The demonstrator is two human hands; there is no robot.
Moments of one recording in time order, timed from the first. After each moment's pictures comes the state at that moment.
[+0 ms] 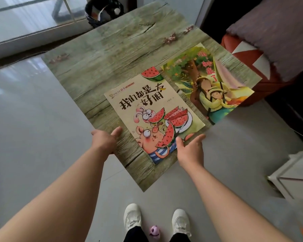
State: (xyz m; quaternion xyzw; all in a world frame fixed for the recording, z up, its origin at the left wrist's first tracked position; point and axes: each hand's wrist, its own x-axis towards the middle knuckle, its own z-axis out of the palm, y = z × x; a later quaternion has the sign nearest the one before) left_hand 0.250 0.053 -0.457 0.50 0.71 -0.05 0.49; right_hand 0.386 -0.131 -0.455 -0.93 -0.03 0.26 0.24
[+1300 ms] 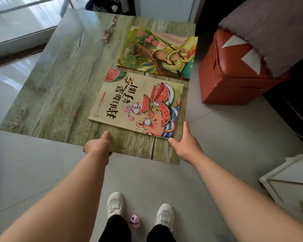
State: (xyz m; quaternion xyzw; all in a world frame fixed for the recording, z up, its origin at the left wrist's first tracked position) left_hand 0.287 -0.072 -0.472 0.25 0.79 0.15 0.53; right_hand 0.480 -0.238 -0.456 -0.86 -0.20 0.41 0.22
